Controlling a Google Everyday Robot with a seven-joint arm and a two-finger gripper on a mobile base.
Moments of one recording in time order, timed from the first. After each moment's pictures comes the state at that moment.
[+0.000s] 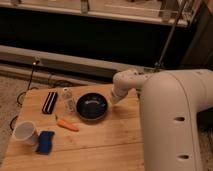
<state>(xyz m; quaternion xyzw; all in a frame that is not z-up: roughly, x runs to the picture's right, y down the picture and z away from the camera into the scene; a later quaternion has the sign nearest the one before) 0.046 0.075 0.912 -0.27 0.05 0.51 0.82</state>
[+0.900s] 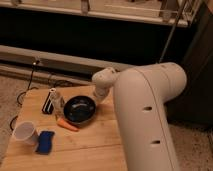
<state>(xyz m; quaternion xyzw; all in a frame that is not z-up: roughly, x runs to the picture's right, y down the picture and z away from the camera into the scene) -0.063 0.079 0.923 -0.29 0.04 0.42 0.86</state>
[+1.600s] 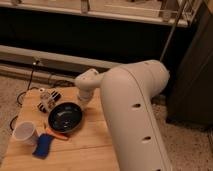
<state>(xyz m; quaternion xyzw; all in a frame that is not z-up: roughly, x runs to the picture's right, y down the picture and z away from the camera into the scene) -0.151 0.106 0.899 -0.33 0.00 0.33 0.88</state>
